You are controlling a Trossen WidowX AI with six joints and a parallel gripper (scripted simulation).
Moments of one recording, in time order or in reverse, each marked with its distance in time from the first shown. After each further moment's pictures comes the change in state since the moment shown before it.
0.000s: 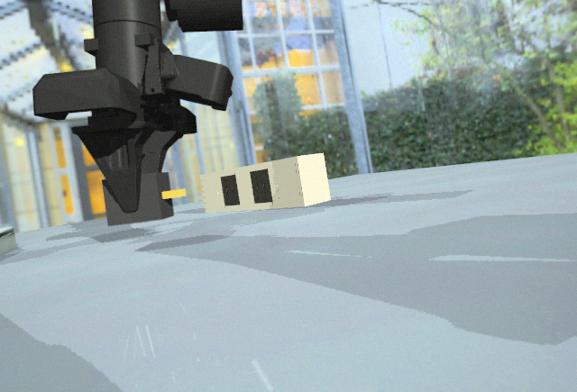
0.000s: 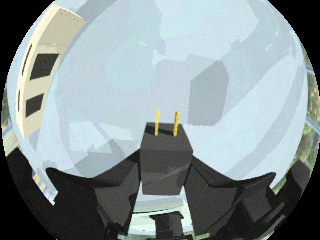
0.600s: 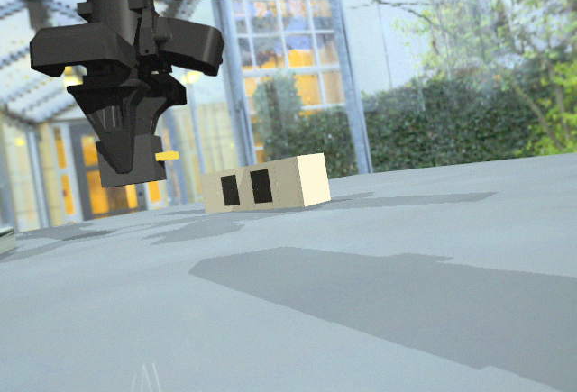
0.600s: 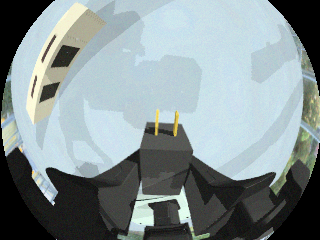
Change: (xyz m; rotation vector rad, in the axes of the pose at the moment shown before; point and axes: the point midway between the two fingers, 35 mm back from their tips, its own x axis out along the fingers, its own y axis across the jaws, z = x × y) arm -0.033 0.005 -0.006 -0.046 -0.009 0.000
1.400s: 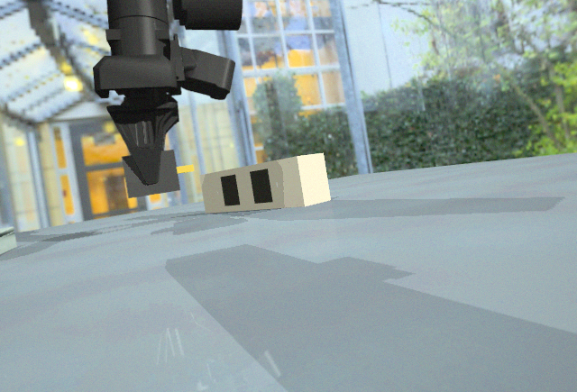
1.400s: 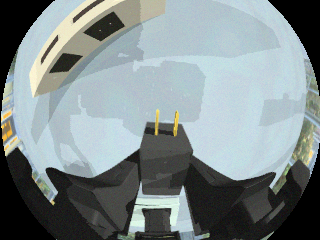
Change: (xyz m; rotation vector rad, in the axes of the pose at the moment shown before) arm 0.012 0.040 0.003 -0.275 -0.017 -0.005
